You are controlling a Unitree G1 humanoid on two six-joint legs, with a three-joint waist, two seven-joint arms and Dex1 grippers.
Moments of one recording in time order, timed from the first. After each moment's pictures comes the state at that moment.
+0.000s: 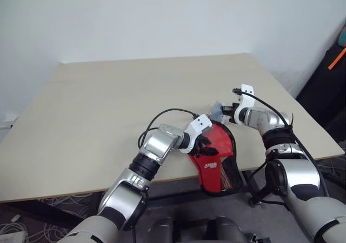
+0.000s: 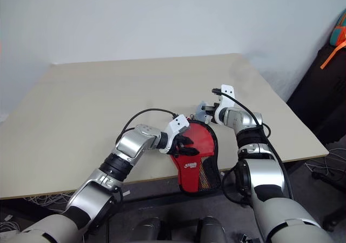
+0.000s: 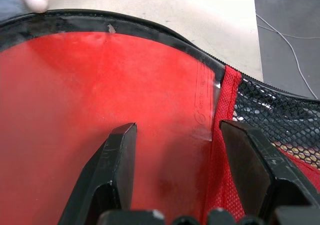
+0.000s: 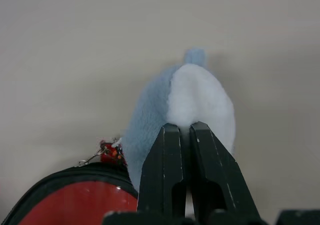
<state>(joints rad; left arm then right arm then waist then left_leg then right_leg) -0.71 0.13 -0.39 0.33 -0.05 0.80 -0.93 -0.96 -0.25 -0.21 0.86 0.23 0.69 0.37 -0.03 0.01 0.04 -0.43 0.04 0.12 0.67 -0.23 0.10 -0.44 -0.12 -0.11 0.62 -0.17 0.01</state>
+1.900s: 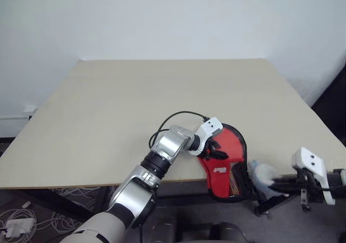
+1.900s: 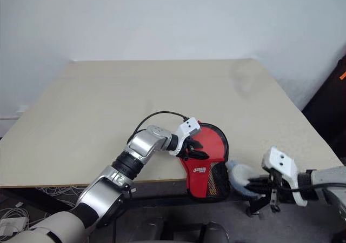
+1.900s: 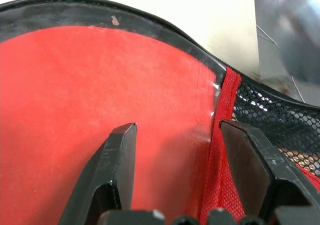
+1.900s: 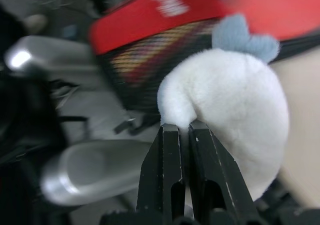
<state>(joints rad) -0.77 0.04 -0.42 0.45 -0.06 0.78 -0.94 0.38 -1.08 -0.31 -0.56 0.51 0.71 1.19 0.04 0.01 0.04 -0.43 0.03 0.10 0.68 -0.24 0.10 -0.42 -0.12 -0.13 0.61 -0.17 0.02</state>
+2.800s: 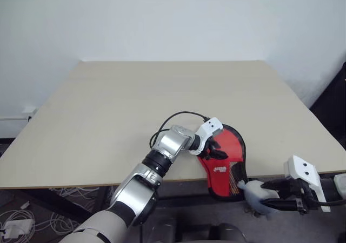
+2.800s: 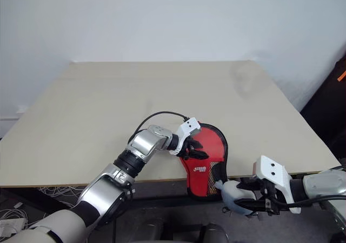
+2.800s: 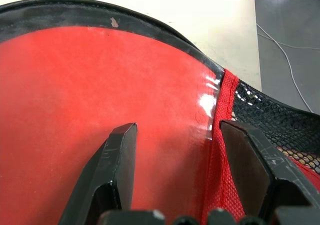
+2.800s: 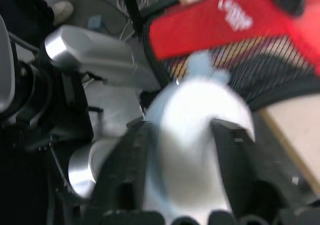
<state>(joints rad) -0.79 0.04 -0.42 0.52 -0.05 0.75 -0.94 0.33 -1.09 -0.29 -0.63 0.52 0.70 1.18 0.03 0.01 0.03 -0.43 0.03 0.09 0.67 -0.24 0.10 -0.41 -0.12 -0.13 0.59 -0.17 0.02</state>
